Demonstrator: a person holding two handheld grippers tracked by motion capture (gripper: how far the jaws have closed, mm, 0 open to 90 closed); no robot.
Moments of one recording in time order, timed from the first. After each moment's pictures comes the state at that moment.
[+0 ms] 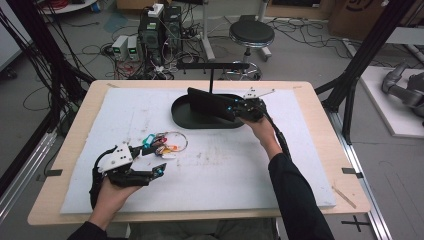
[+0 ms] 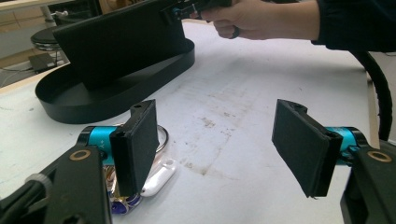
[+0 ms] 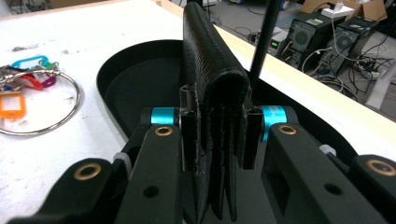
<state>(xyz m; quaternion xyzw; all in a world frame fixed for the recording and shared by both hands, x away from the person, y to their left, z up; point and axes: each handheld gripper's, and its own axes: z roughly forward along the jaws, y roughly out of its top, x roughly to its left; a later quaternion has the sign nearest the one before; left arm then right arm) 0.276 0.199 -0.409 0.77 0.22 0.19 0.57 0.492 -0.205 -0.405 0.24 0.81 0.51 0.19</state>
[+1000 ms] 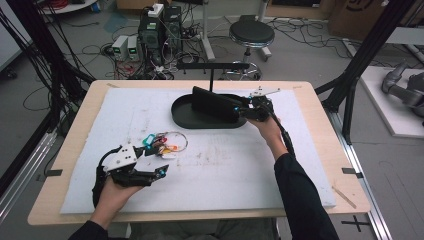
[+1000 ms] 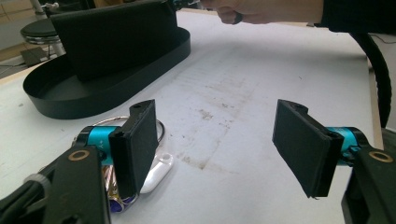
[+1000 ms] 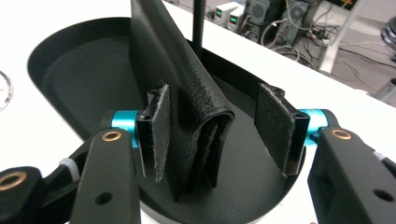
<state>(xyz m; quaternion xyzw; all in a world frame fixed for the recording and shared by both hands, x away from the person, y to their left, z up) 0.280 0.194 -0.413 0.78 0.21 0.19 0.56 0.495 -0.224 -0.406 0.32 0.80 0.46 0.23</state>
